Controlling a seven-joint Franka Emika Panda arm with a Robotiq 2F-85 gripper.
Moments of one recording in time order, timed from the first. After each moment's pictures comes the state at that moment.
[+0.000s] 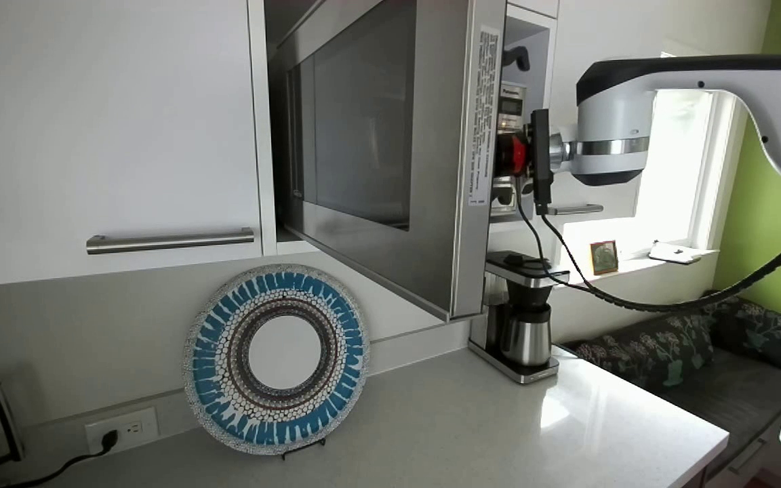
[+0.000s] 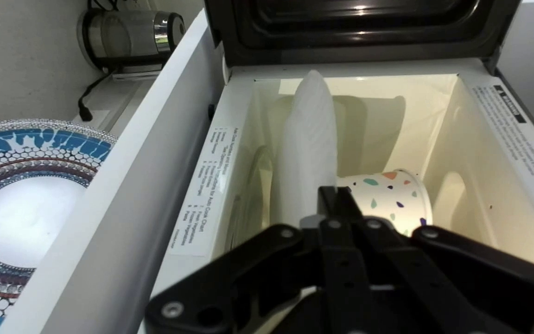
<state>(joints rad) -0.01 -0.14 0.03 -1.69 1.42 2.07 0.11</state>
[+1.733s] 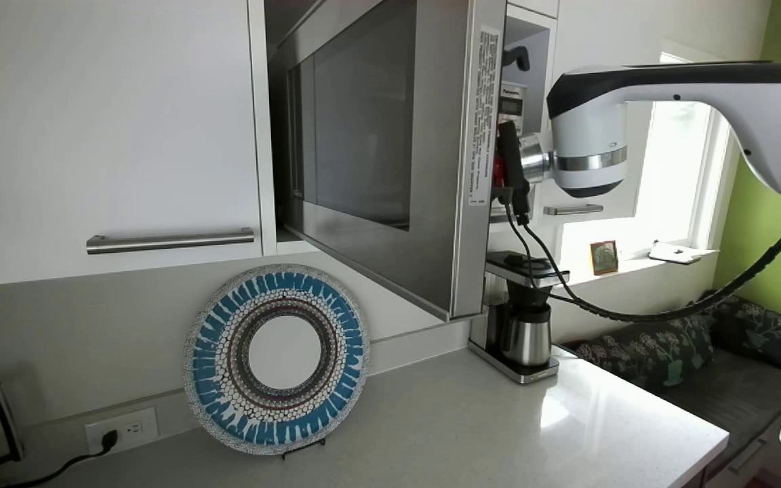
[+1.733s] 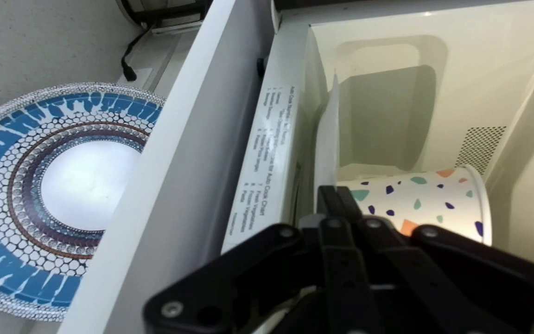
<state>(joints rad) 0.03 -0.12 0.09 -1.71 1.27 2.30 0.26</state>
